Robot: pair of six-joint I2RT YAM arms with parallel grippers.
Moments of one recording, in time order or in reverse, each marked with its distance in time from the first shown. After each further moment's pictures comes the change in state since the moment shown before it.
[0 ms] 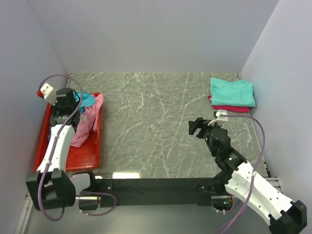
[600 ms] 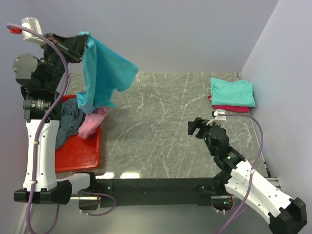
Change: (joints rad) left arm -0.169 0.032 0.790 0.084 0.814 0.082; right arm 0.000 0.039 0.000 0.008 -0.008 -0.004
